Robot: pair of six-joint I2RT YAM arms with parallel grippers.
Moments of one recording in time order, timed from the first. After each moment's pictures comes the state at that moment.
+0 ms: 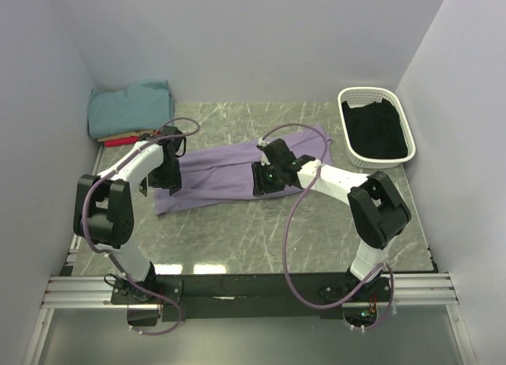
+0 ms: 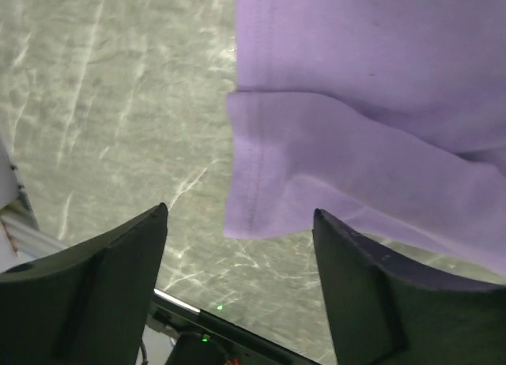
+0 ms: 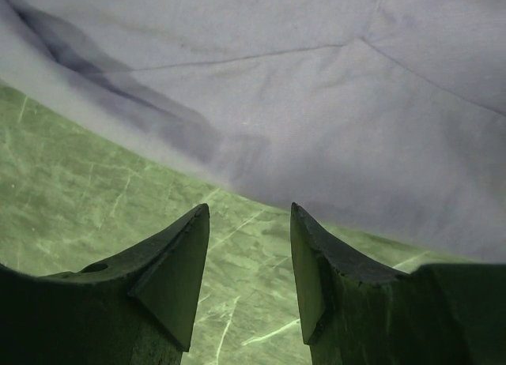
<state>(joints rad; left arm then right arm) -0.20 1.69 1.23 -0.98 -0.38 -0.39 0.64 1.75 1.14 -0.35 -0.16 0.38</state>
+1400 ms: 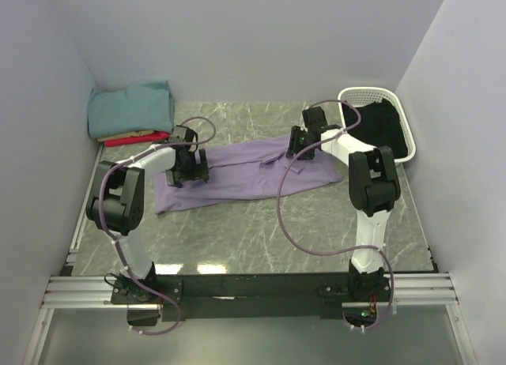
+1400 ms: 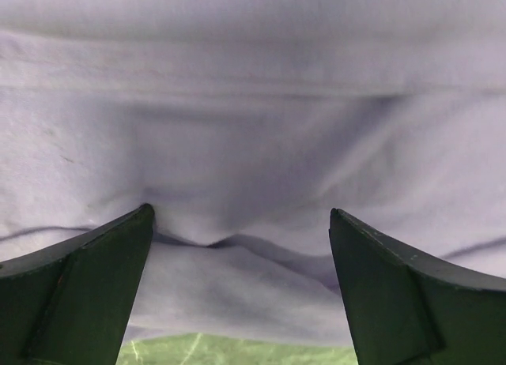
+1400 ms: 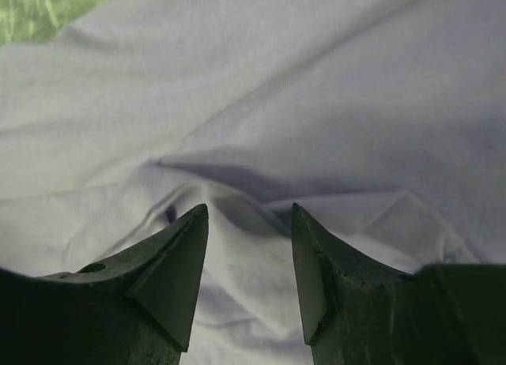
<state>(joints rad) -0.25 1.83 1.18 -0.54 -0.03 -0.44 0.25 2.03 1.46 -0.40 -0.12 0.42</state>
